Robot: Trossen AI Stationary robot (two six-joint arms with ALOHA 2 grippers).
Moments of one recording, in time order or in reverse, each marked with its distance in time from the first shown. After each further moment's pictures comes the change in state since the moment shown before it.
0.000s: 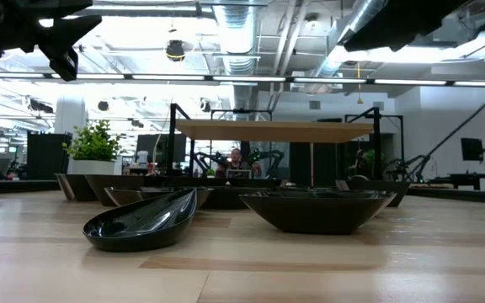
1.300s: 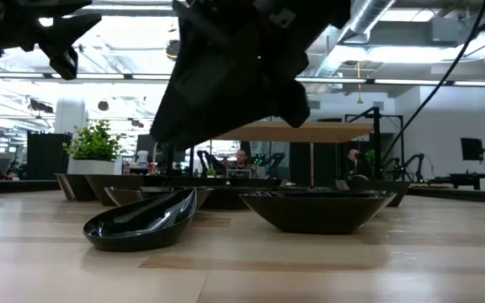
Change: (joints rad) left arm 0.000 0.000 0.000 0.011 0.000 0.000; right arm -0.054 0.970 0.812 -0.114 -0.336 0.567
